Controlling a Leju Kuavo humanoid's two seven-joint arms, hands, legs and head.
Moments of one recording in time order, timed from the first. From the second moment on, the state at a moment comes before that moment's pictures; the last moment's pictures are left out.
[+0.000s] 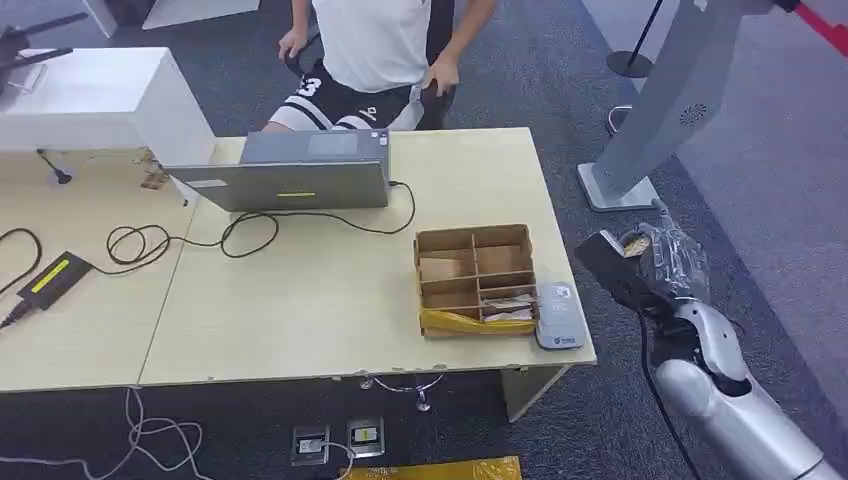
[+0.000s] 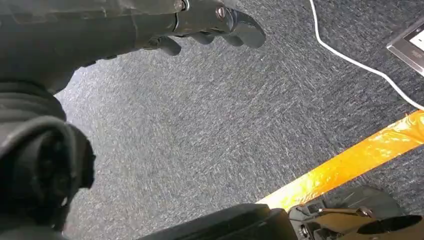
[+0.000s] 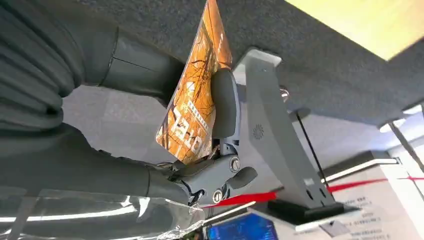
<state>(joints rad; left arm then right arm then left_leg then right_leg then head) -0.13 -0.02 -1.25 -0.31 0.48 0.67 0.16 -0.47 -0.56 0.57 -1.48 0.66 -0.40 0.50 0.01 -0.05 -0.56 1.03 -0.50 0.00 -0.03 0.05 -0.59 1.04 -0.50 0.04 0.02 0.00</state>
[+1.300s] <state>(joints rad) -0.15 -0.01 -1.25 -0.31 0.43 0.64 0.20 -0.40 -0.50 0.63 -1.34 0.62 -0.37 0.51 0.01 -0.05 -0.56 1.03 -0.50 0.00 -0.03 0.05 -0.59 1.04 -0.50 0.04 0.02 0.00</state>
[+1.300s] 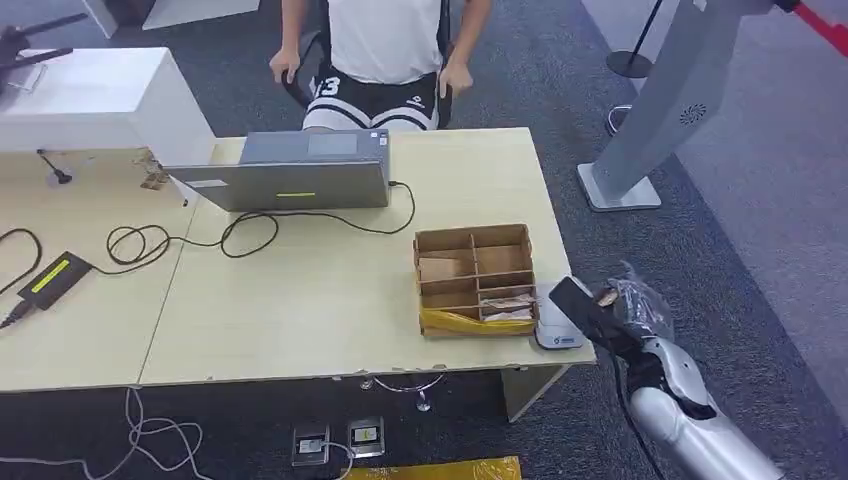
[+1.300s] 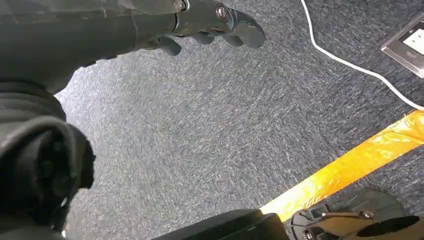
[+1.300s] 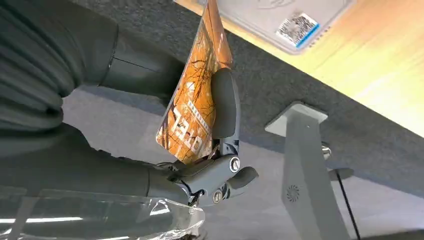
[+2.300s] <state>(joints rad) -0.16 -0.01 -1.25 -0.32 0.41 0.63 0.22 -0.40 -0.47 0.64 -1.30 0.63 -0.33 0.49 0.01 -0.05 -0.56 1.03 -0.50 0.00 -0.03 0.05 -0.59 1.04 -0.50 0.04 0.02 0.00</state>
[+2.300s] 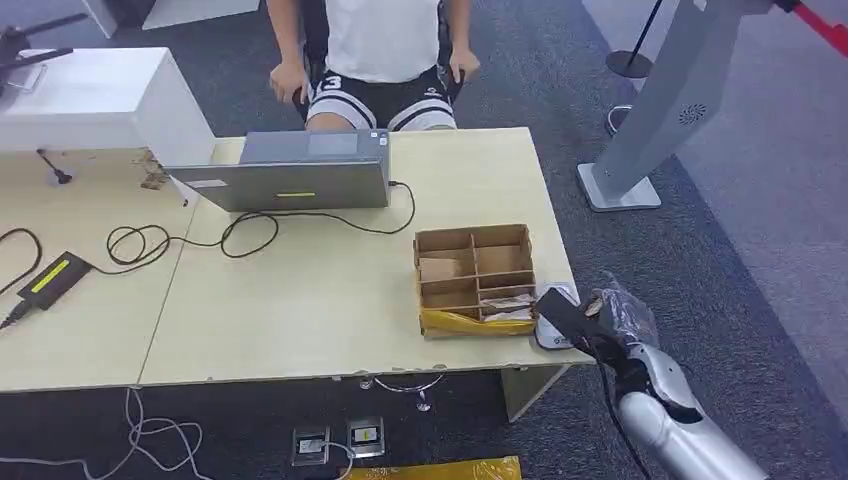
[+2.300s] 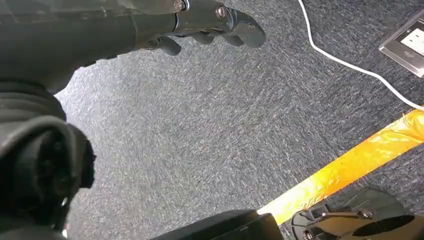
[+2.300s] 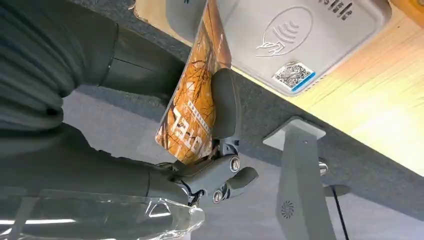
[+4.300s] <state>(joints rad) -0.16 -0.01 -1.25 -0.32 0.30 0.62 0.23 -0.72 -0.53 0.65 -1.50 0.81 -0.13 0.60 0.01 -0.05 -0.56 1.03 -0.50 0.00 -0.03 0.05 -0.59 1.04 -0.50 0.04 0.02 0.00</state>
